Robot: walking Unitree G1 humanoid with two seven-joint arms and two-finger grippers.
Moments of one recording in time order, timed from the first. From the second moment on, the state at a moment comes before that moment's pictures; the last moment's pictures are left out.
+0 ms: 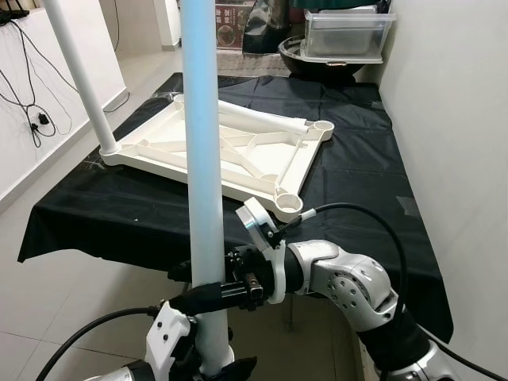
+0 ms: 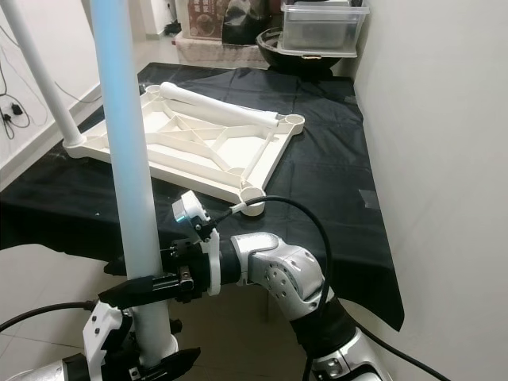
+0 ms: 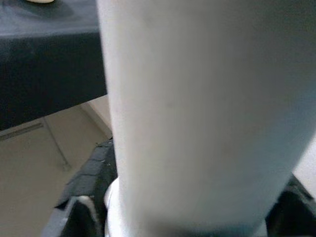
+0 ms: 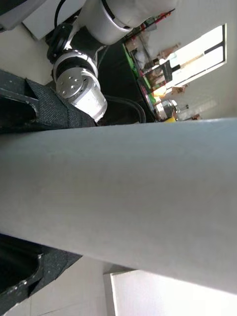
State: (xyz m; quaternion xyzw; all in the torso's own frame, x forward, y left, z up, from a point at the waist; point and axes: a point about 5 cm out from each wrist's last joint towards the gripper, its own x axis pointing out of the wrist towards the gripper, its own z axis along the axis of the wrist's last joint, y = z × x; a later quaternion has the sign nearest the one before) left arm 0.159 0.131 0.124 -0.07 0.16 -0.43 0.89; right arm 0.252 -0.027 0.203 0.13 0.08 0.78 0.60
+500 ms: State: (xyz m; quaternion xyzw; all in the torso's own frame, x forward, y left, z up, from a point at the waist) left arm 0.160 0.135 0.119 -0.03 0.16 -0.39 0.91; right arm 0.283 -0.030 0.215 0.14 0.04 0.73 0.66
